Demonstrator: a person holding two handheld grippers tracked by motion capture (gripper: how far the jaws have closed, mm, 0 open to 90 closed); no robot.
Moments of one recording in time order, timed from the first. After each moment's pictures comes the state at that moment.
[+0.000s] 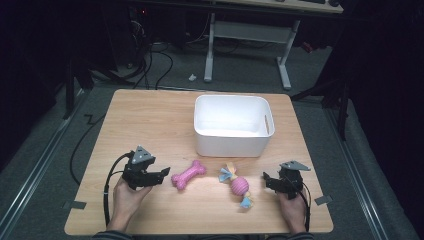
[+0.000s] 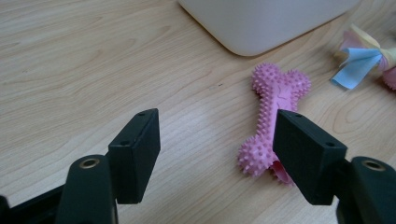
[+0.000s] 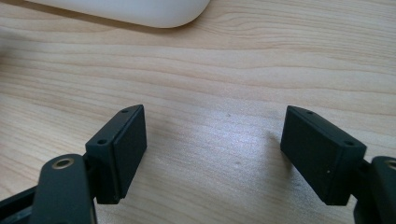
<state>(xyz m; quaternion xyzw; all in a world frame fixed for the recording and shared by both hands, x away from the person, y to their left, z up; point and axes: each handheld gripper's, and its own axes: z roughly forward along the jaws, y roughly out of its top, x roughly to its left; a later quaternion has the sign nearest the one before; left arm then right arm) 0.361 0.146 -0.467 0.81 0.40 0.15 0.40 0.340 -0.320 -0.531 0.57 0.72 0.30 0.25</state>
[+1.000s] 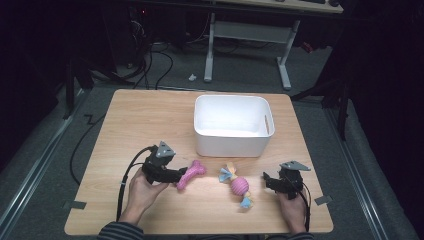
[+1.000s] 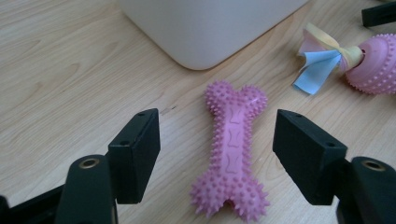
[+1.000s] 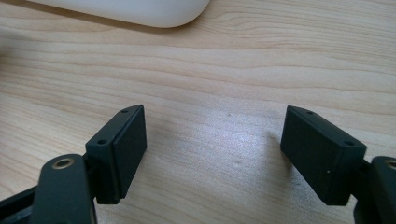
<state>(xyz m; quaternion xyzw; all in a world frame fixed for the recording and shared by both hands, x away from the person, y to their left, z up) 0.374 0.091 -0.453 0.86 0.34 0.12 0.36 0.339 -0.320 -0.531 0.57 0.72 0.30 0.25</state>
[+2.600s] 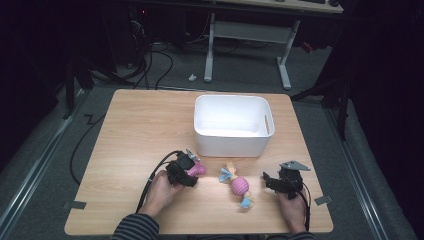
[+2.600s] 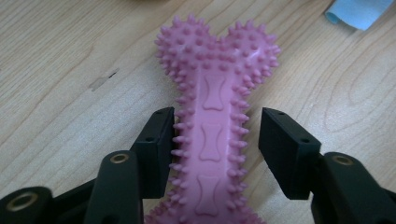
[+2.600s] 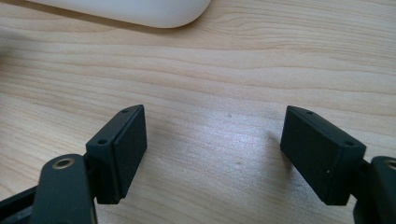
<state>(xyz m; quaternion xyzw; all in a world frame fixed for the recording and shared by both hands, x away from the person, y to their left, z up) 0.395 0.038 -0.505 0.91 0.33 0.08 0.23 0.339 -0.319 -0.531 0.57 0.72 0.30 0.25</state>
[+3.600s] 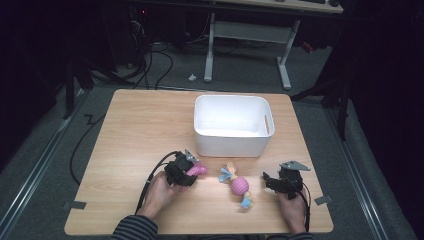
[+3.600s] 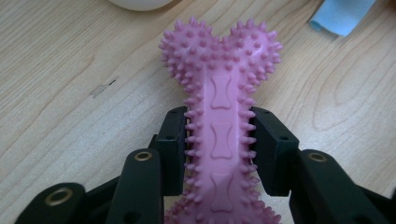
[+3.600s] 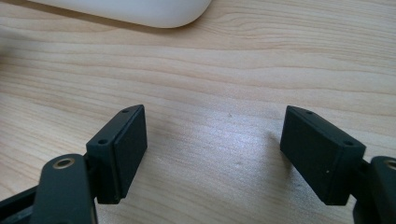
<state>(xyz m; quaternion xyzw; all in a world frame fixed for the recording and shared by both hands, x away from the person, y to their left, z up) 0.390 0.042 -0.501 0.91 0.32 0.08 0.26 0.339 -0.319 -0.531 0.57 0.72 0.30 0.25</state>
